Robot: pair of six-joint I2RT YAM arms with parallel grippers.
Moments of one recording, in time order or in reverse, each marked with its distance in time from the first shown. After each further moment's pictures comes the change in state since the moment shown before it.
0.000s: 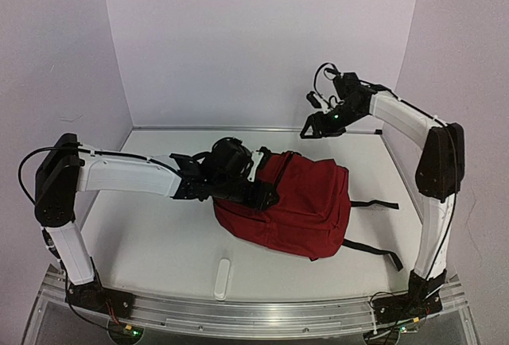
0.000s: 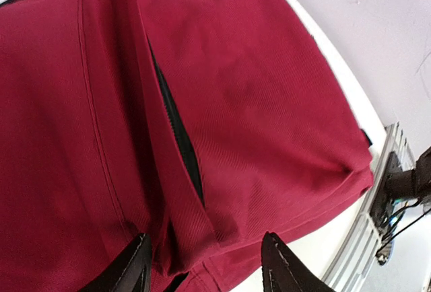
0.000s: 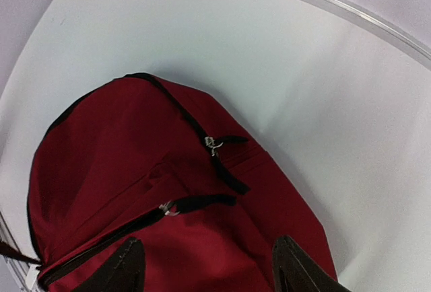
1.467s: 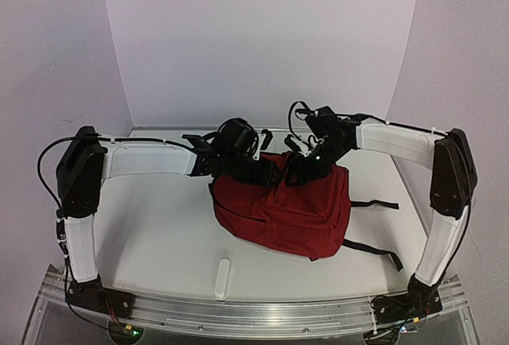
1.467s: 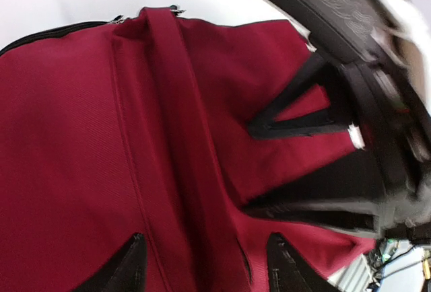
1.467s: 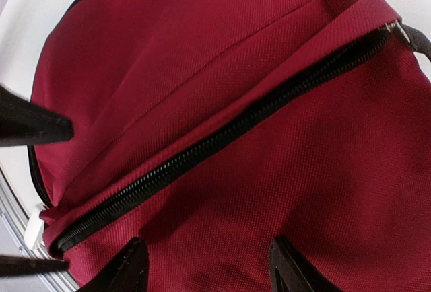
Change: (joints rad) left arm 0.102 0.147 0.247 -0.094 0.053 -0.006; right arm 0.236 -0.225 -0.456 0.077 0.103 0.116
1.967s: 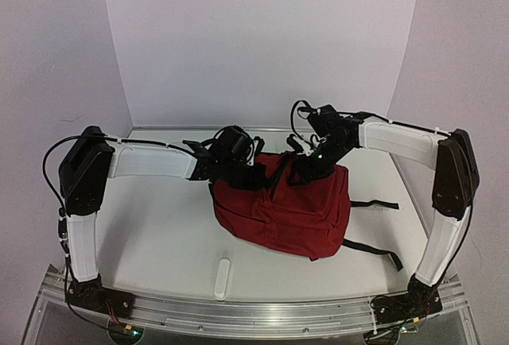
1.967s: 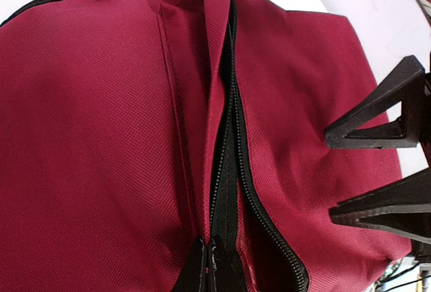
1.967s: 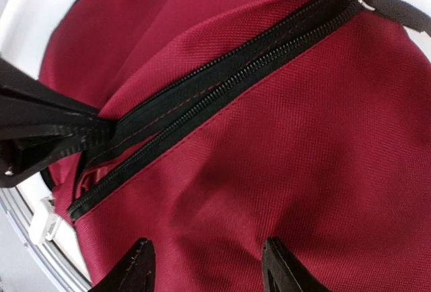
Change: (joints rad) left arm 0.032 0.042 -0.039 0.029 -0.015 -0.069; right arm 0.000 -0.023 -0.002 -0.032 -0.011 0.017
